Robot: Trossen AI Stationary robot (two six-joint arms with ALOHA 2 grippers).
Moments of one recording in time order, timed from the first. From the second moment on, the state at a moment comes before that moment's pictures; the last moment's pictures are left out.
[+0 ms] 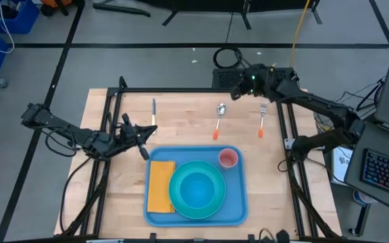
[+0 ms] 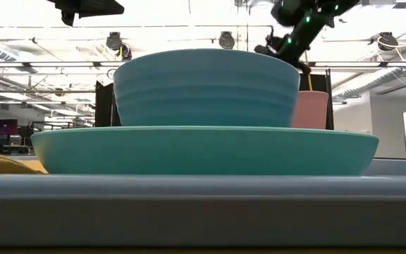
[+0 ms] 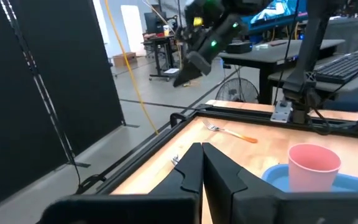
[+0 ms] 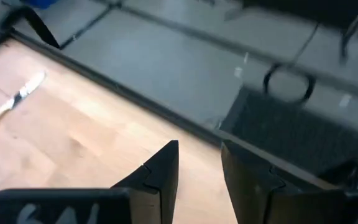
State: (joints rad) left arm -0.39 0.83 0.57 0.20 -0.92 0.02; right arm -0.66 1.32 1.09 -0.46 0.22 0.29
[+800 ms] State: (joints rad) left arm -0.27 0.83 0.57 0.17 -0.95 0.06; right arm -0.88 1.53 1.09 -0.72 0.00 0.32
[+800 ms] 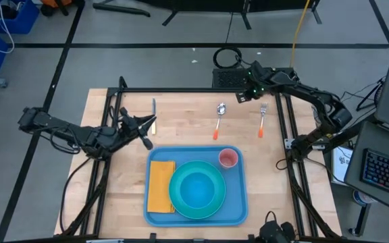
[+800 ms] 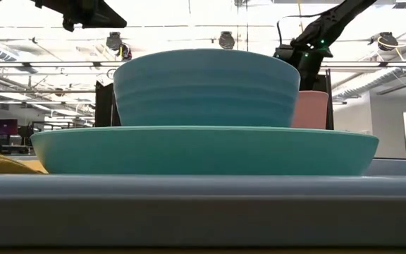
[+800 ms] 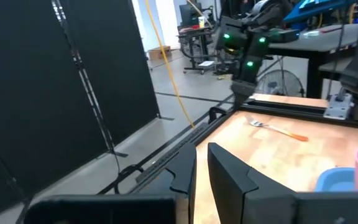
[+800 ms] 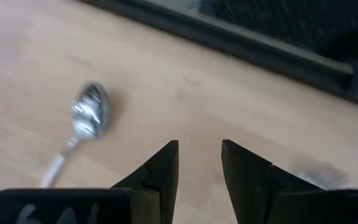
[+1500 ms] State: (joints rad) left arm -0.22 0.83 0.57 0.13 -0.94 0.06; right arm -0.88 1.53 0.92 -0.95 0.00 0.43
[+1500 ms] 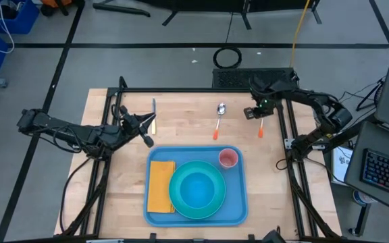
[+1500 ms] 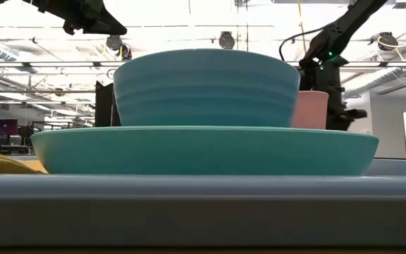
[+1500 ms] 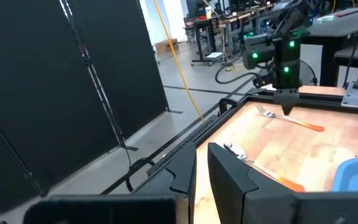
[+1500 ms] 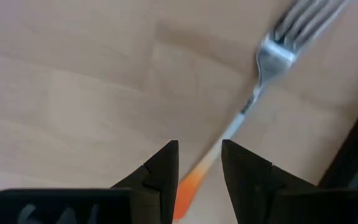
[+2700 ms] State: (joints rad) left arm -0.22 0.83 0.57 0.13 -0.94 0.07; right arm -0.93 1.52 0.74 -0.74 0.02 0.51
